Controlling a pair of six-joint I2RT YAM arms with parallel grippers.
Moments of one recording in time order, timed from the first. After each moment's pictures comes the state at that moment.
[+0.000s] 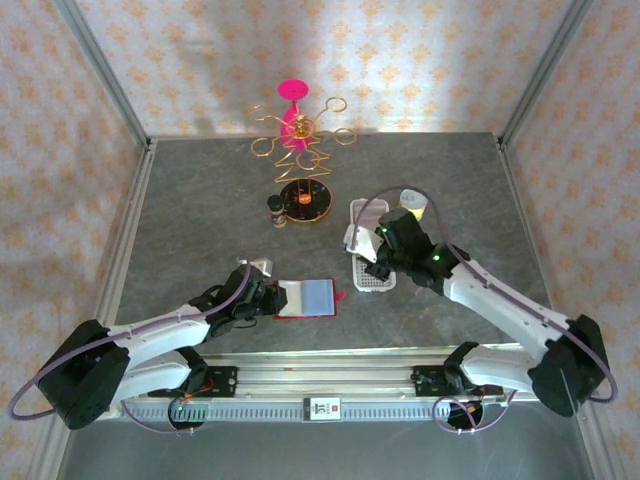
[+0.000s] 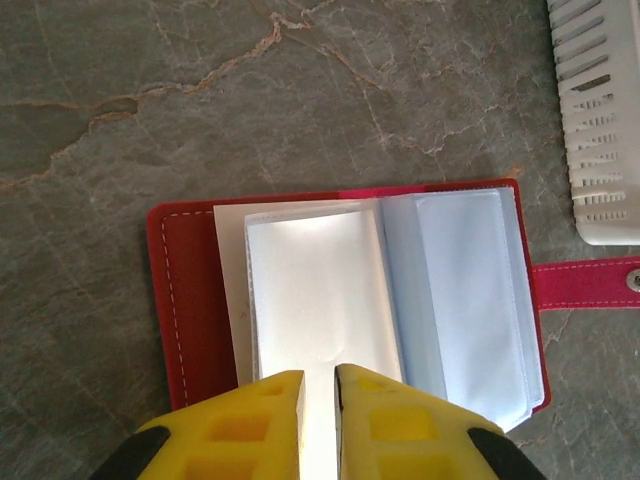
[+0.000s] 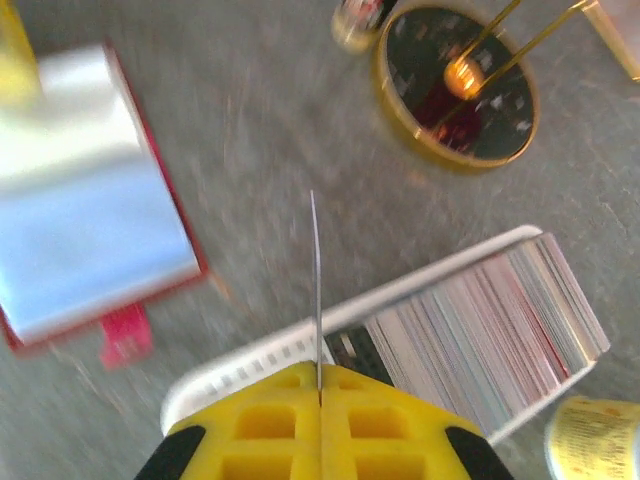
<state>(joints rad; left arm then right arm) -0.64 1.10 0.28 0.03 0.09 -0.78 0.67 1.13 0.86 -0.46 -0.12 -0.51</state>
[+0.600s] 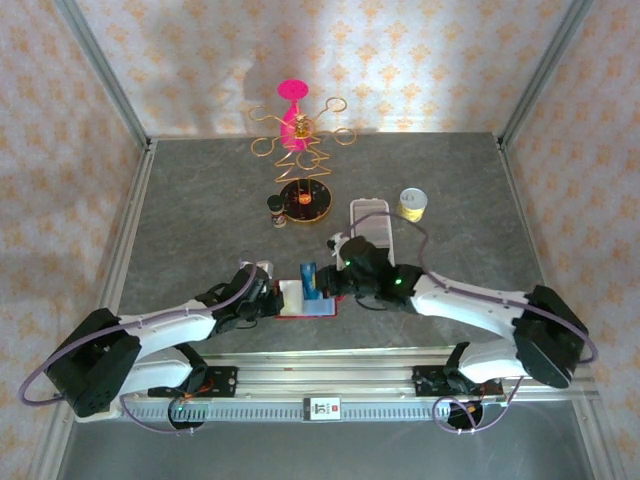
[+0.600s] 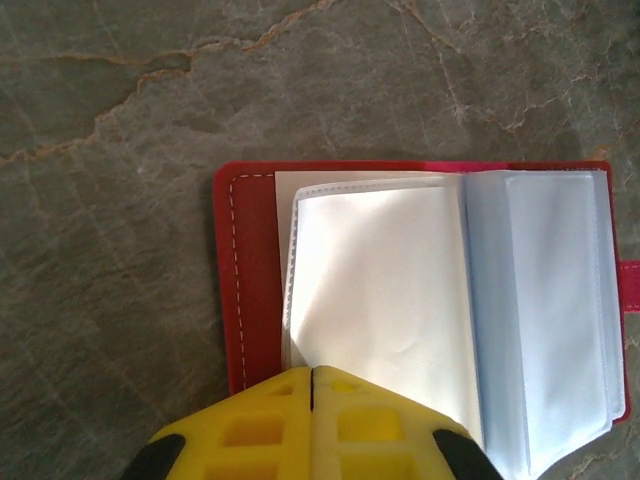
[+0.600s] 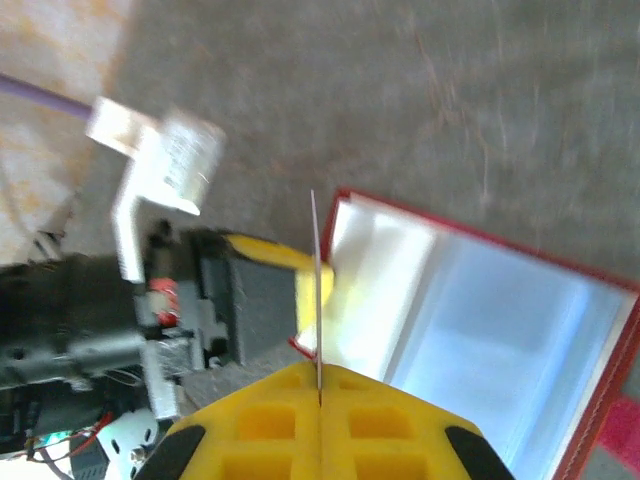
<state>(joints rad) -0.65 1.19 0.31 -0.01 0.05 -0.78 0.96 1.34 0.75 -0.10 -0.15 0.77</state>
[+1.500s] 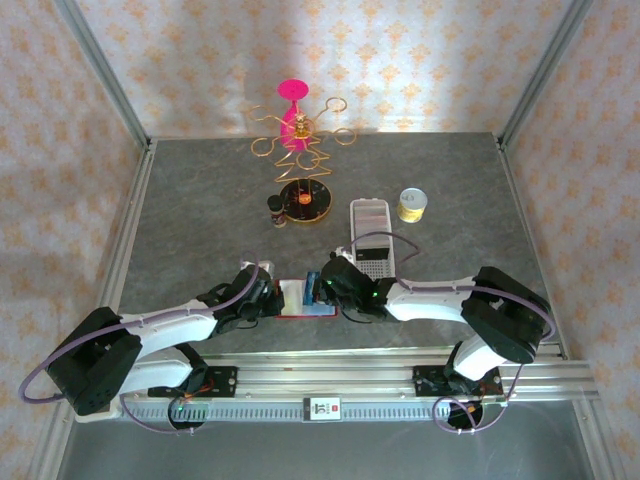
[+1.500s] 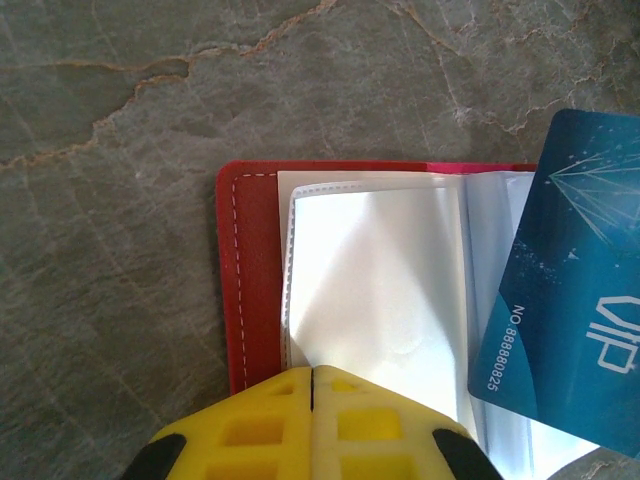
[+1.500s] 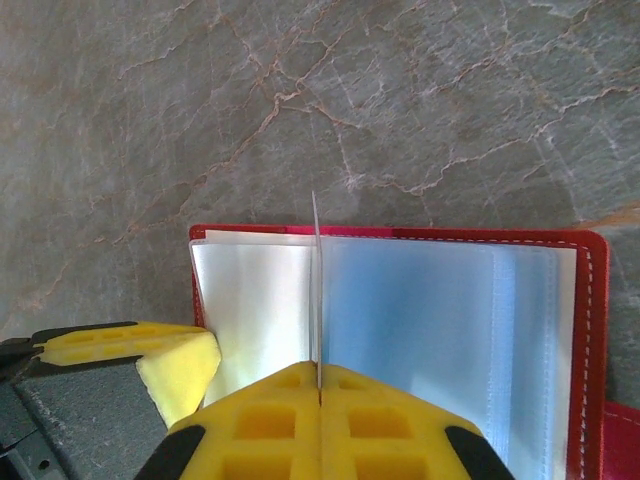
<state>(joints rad) -0.66 1.19 0.31 -0.01 0.03 -0.78 1.01 1.54 0.69 0.08 0.07 1.05</state>
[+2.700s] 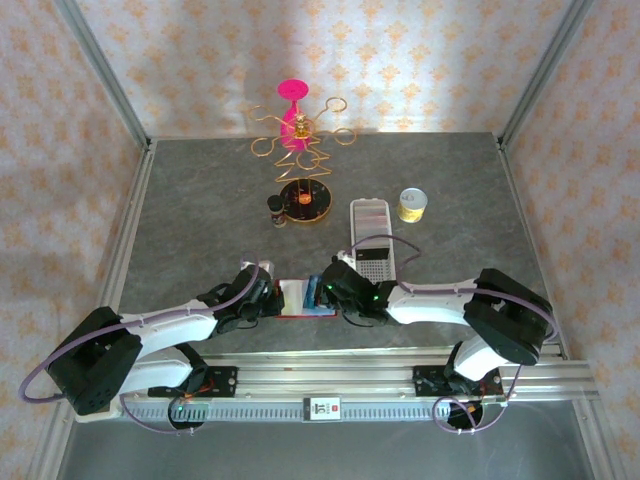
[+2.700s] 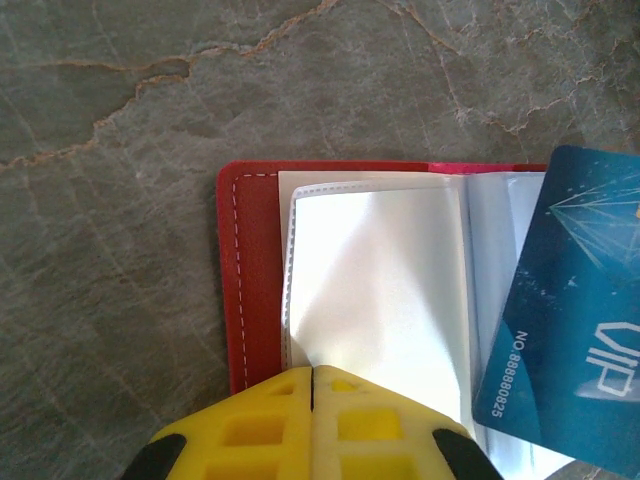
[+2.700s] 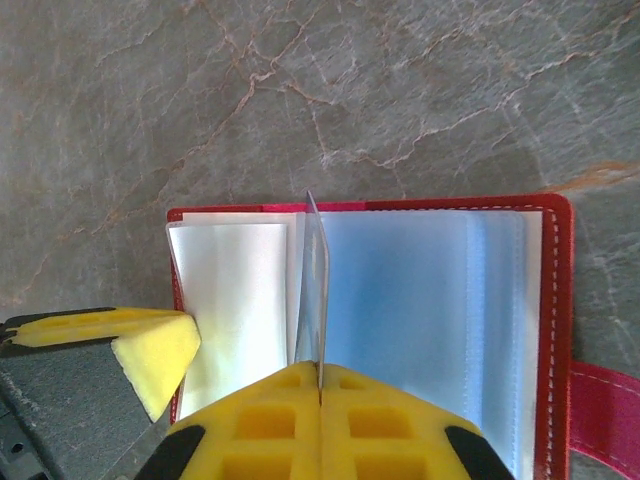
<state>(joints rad) -0.66 1.19 0.31 -0.01 0.03 -0.78 1.04 1.53 0.67 0.06 0.10 1.07</state>
